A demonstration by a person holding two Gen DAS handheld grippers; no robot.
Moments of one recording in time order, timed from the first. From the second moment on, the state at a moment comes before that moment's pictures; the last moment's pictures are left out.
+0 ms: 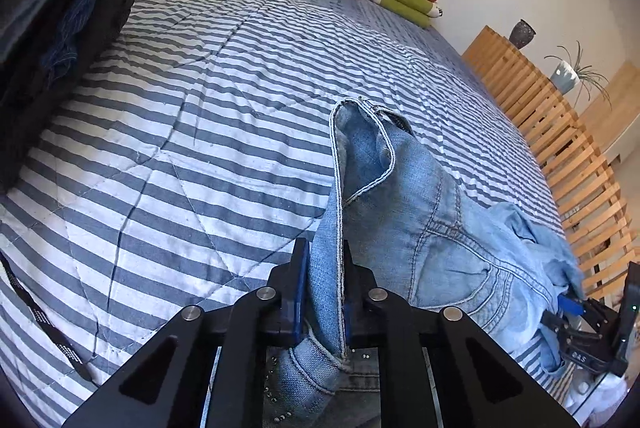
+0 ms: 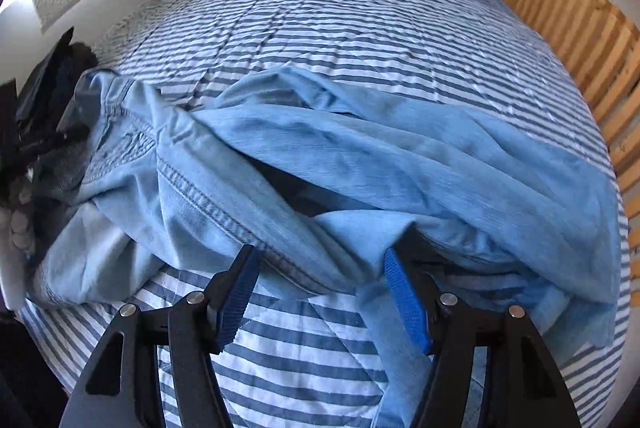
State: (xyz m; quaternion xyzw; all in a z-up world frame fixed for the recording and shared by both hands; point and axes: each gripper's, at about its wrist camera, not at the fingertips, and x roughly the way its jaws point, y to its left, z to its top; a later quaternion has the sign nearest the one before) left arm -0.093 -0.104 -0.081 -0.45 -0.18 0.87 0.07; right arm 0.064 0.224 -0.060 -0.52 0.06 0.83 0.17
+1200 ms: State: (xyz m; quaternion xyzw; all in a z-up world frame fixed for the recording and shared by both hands) left arm -0.064 -0.218 -0.012 -0.38 -0.19 0.91 -0.03; right arm -0.195 0.195 0.057 -0.45 0.04 0.89 0.13
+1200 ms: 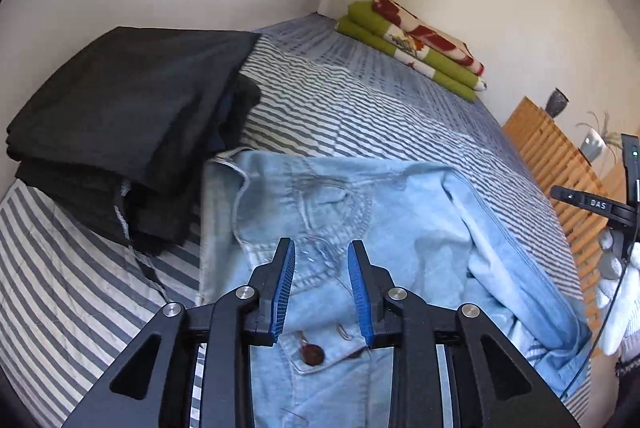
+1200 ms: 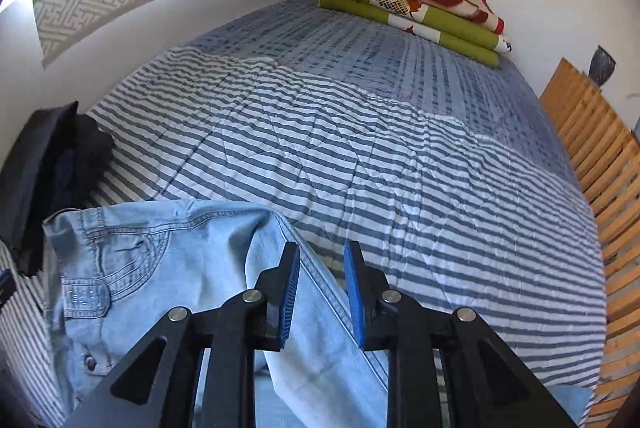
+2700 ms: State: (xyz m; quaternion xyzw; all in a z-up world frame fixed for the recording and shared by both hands) left arm -0.118 -0.077 -0.103 -0.50 -0.12 0.85 0.06; right arm -0.125 0.488 0.043 -0.45 -0.11 0.74 0.50
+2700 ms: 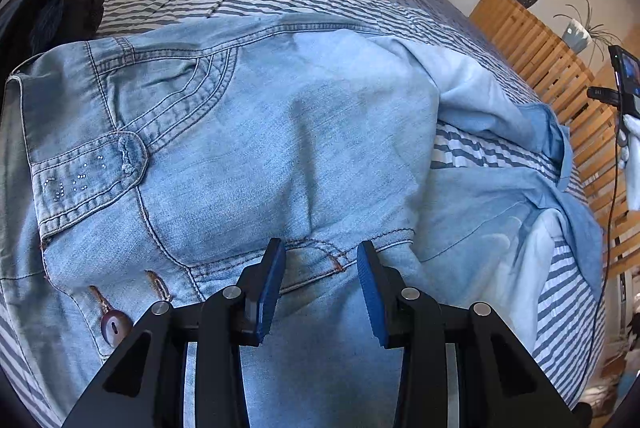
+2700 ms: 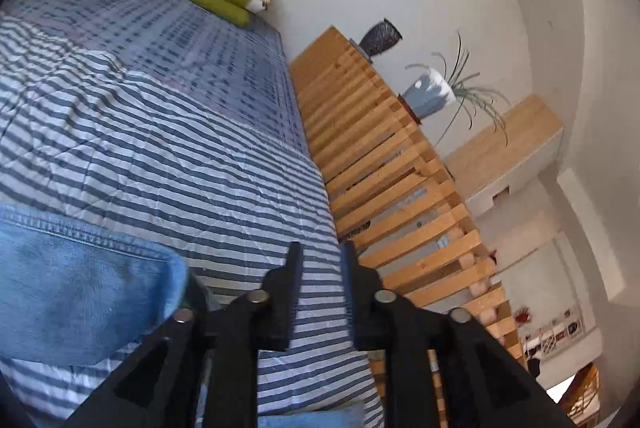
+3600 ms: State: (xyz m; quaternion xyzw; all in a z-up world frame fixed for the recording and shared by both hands) left arm 0.036 -0.228 -0.077 -0.47 -0.25 0.85 -0.02; right arm 0.080 0.164 -0.056 -0.51 0.19 0.84 0.08
